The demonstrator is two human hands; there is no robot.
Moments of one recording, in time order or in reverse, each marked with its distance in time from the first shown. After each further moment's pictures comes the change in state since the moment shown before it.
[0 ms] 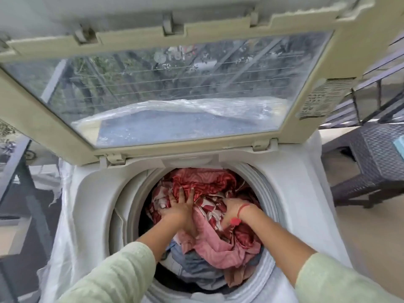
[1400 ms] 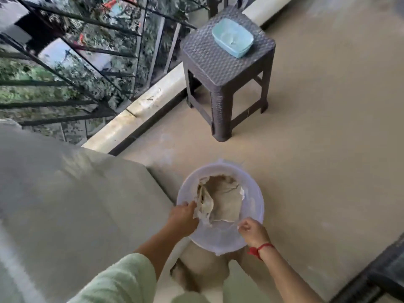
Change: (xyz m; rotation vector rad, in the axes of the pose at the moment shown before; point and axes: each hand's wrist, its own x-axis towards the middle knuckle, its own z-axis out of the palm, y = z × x) left_hand 0.050 0.465 0.197 0.333 0.119 0.459; right_hand -0.075 0.489 0.336 1.378 0.481 0.456
